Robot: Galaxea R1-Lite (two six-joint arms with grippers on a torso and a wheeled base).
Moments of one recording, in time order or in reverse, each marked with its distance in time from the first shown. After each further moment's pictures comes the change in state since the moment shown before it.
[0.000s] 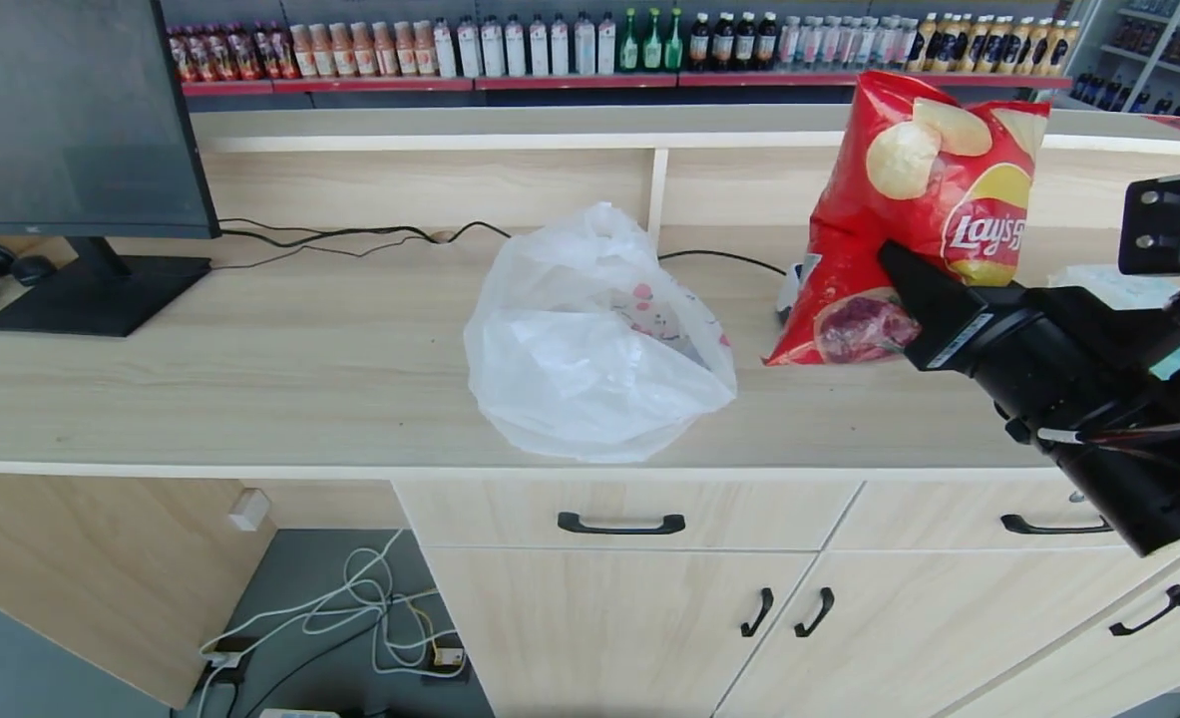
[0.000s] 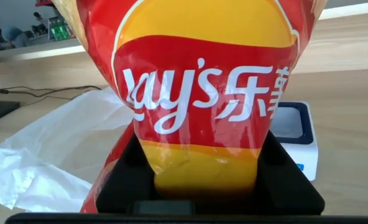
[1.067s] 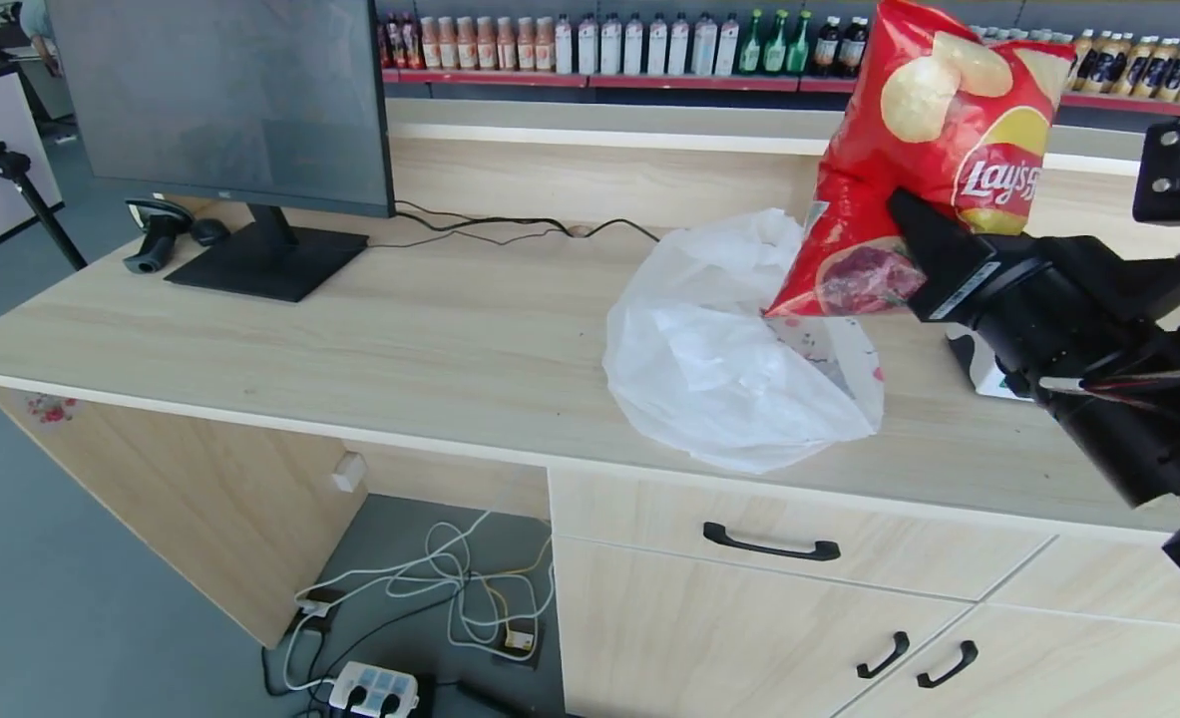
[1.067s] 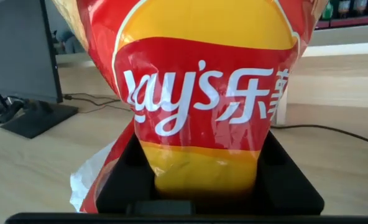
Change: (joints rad) left arm 0.000 0.000 0.000 0.000 0.000 0.000; right arm -0.008 0.013 -0.111 0.012 -0.010 -0.025
